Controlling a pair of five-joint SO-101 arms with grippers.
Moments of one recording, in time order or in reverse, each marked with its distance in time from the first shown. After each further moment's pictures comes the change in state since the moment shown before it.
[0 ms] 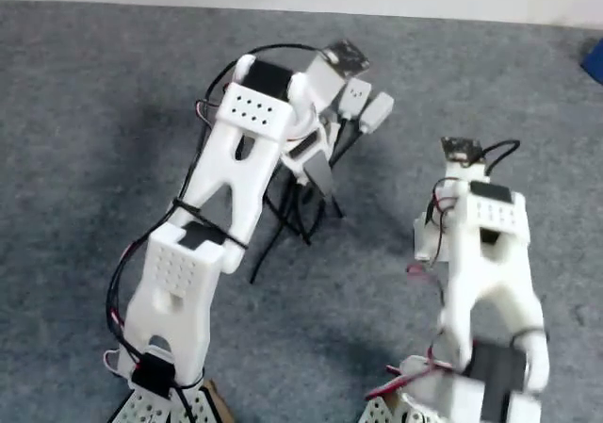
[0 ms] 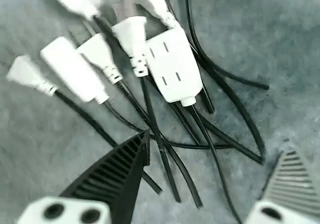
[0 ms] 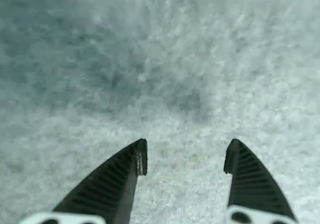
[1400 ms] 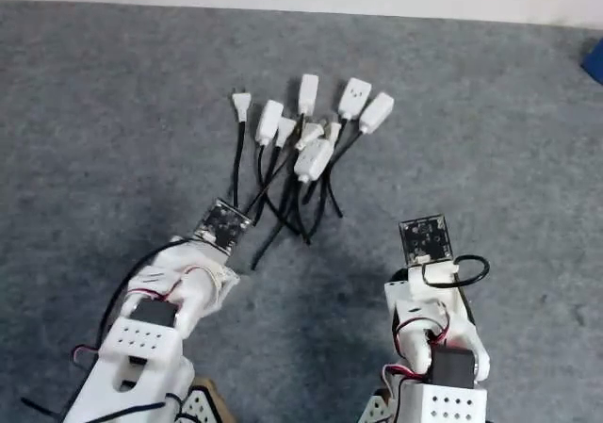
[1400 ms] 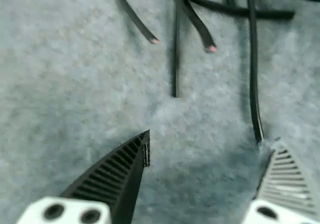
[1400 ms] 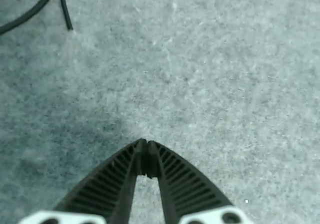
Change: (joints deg) left arm -14.4 -97.7 147.7 -77.5 -0.3; right arm -7.0 -88.5 55.4 -0.8 6.9
